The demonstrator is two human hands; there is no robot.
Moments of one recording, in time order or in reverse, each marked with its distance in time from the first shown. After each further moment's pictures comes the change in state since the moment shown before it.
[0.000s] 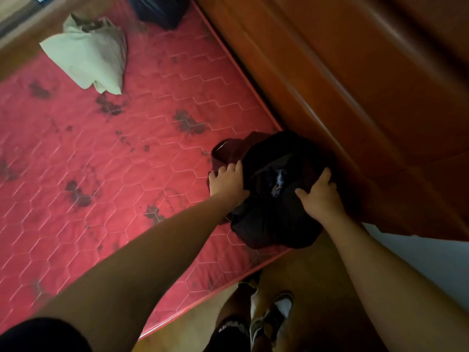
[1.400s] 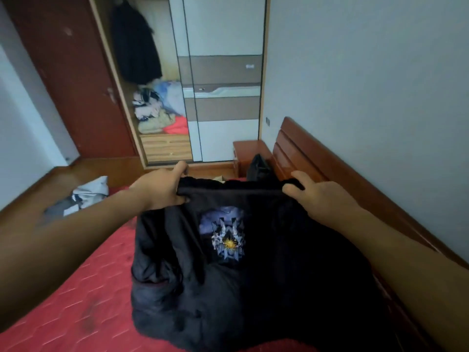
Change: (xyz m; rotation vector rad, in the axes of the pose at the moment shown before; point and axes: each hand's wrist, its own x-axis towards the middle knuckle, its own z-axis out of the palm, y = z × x) left_hand -0.554 -0.280 -0.307 -0.062 0.737 -0.071; right_hand -0.495 -0.191 -0.184 -1.135 0.831 -1.449
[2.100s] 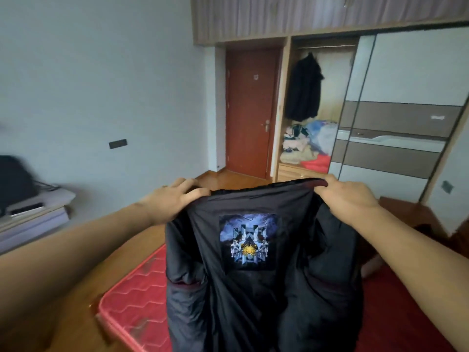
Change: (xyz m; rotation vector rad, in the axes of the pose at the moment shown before) left_hand -0.371 -0.348 -0.099 0.511 0.068 -0.288; right_hand 0.281 -0.356 -0.202 0.487 0.087 0.022
